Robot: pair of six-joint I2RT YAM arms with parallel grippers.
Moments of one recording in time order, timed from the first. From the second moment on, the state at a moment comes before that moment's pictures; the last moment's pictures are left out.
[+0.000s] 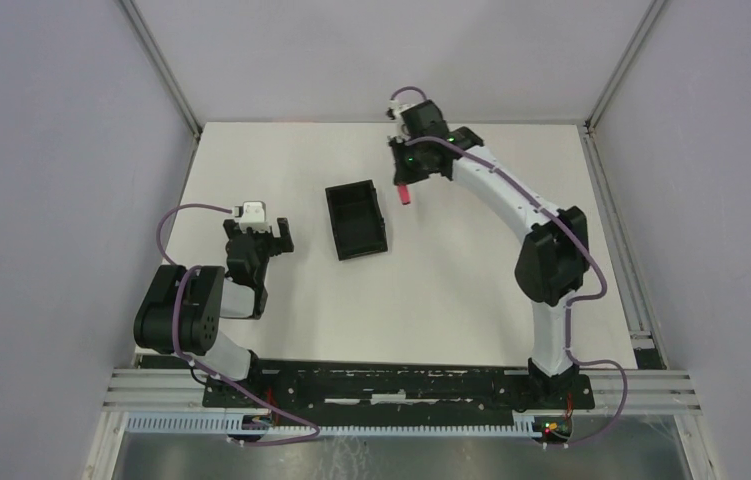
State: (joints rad) left arm -0.04 1.55 0.25 1.13 -0.08 0.00; right arm 0.49 1.98 1.88 -0.79 0.00 0.16
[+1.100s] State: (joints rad) left arm -0.04 1.55 0.25 1.13 -0.08 0.00; right arm 0.79 2.08 1.80 -0.47 0.04 -0.08
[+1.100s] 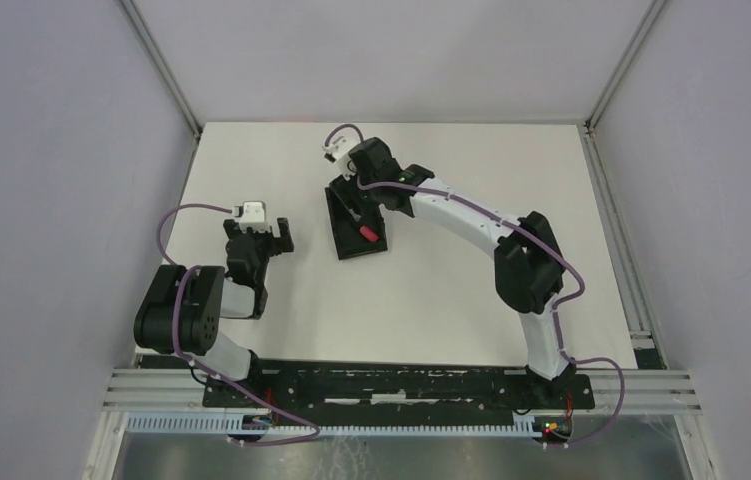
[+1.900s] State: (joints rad) left arm -0.04 1.55 0.25 1.13 -0.08 0.00; right arm 0.56 1.44 1.13 -0.12 0.25 -0.08
